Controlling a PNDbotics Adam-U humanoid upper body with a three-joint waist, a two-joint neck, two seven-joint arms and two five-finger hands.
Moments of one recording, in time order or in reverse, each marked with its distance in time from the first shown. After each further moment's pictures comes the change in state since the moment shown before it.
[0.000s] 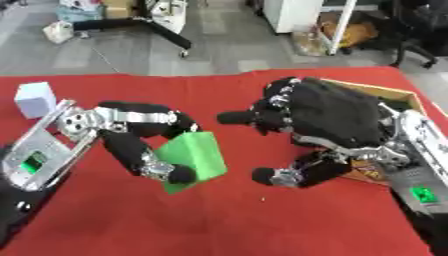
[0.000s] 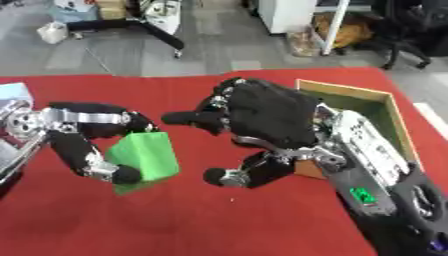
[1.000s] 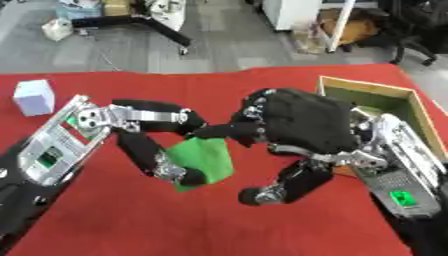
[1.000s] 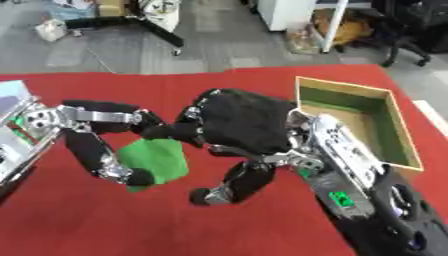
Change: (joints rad) left arm -0.024 -0.036 -0.005 0.028 -0.093 -0.049 0.001; right arm -0.015 0.041 0.035 0.001 -0.074 0.045 0.143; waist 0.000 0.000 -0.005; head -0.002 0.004
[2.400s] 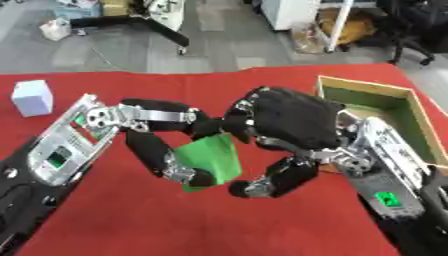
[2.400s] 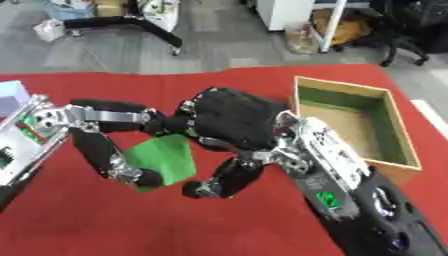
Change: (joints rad) left arm -0.015 -0.034 -0.002 -0.009 -0.021 0.029 0.000; right arm -0.004 0.037 0.015 0.030 0.066 0.083 -0.021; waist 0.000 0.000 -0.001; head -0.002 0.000
